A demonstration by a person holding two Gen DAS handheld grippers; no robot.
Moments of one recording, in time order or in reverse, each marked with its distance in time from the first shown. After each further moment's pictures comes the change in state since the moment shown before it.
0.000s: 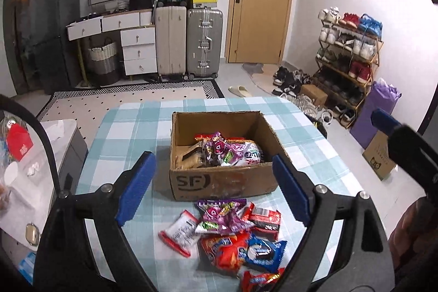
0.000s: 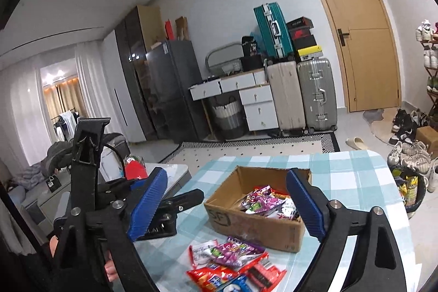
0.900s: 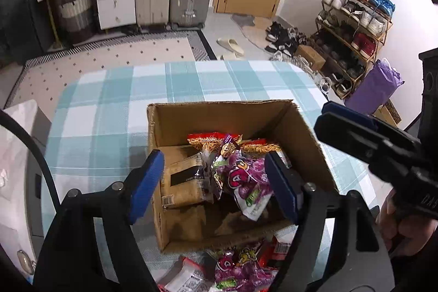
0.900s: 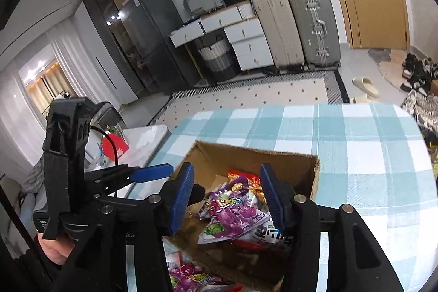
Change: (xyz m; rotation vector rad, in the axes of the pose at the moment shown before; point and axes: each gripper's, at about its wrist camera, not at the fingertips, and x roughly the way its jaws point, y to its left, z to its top) left arm 0.230 0.045 0.053 -0.015 0.296 -0.098; right arm 0.206 -0.102 0.011 0.128 0.353 0.010
